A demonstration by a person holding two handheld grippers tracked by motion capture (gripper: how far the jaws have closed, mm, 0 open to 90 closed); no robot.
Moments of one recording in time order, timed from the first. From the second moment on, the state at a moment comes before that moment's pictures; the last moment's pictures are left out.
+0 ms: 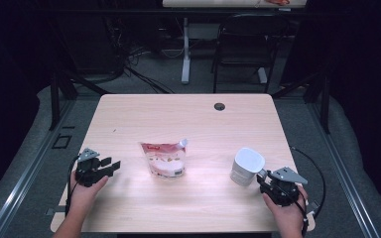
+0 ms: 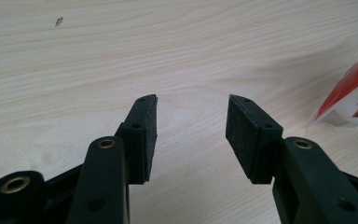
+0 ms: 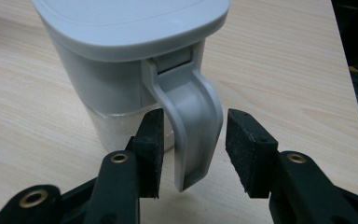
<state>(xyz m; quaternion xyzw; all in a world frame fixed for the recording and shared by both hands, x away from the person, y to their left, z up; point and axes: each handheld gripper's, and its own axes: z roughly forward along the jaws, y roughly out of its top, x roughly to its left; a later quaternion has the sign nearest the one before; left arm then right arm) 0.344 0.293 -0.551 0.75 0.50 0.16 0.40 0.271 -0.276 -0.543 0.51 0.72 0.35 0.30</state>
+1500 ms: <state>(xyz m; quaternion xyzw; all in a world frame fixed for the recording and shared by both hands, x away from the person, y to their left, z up) 0.344 0.296 -0.551 0.75 0.50 0.17 0.40 0.272 -0.276 -0.540 0.46 0.76 0.36 0.28</state>
